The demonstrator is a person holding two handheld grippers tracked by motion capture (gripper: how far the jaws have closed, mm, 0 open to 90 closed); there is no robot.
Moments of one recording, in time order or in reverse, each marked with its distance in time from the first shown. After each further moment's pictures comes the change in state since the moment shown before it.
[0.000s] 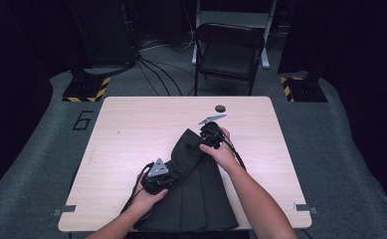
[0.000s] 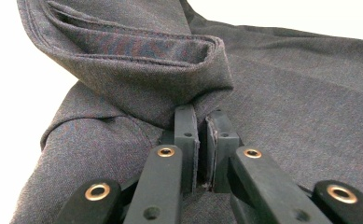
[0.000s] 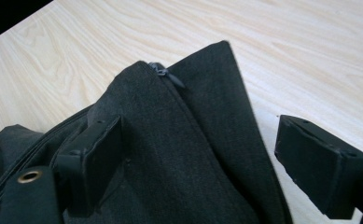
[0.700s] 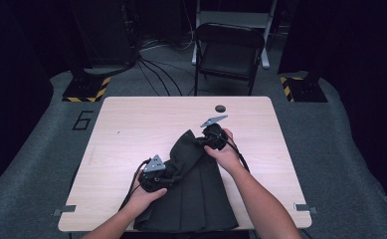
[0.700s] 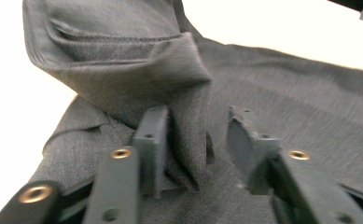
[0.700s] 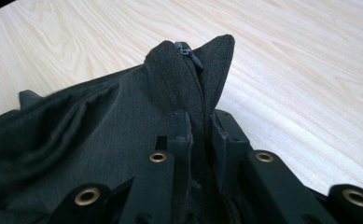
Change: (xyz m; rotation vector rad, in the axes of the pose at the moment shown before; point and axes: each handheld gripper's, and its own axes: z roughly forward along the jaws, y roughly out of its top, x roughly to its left) left arm 0.004 0.017 -0.018 -0.010 -0.030 -0.044; right arm 0.007 -0.002 -0.020 0.017 -0.020 -0.088
